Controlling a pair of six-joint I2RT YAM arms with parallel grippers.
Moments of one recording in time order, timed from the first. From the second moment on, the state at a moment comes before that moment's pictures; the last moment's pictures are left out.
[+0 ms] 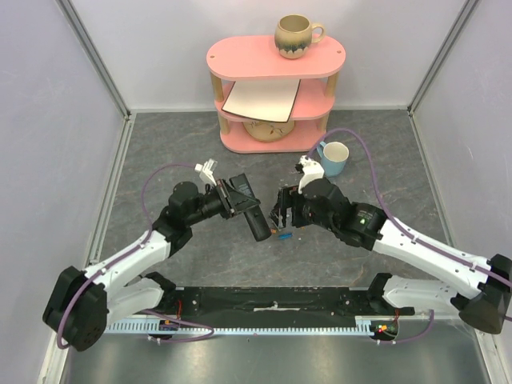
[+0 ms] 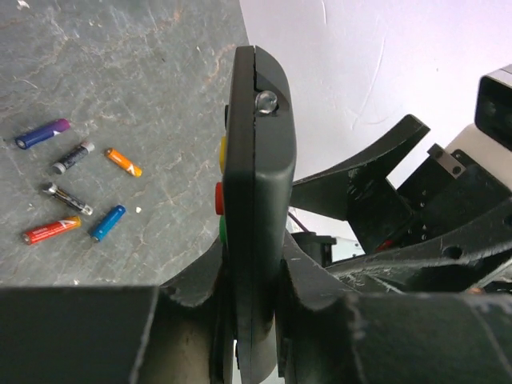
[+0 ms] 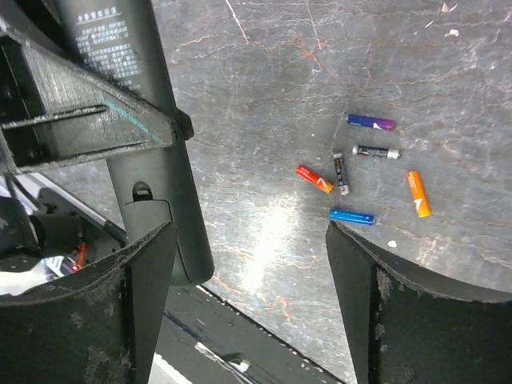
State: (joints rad) left arm -0.53 1.08 0.53 0.35 0.50 -1.09; right arm 0.95 1.12 0.99 -0.48 0.18 0.61
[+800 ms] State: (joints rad) left arm -0.66 0.76 0.13 0.95 0.32 -0.99; right arm 0.93 0.85 0.58 0.00 0.05 0.78
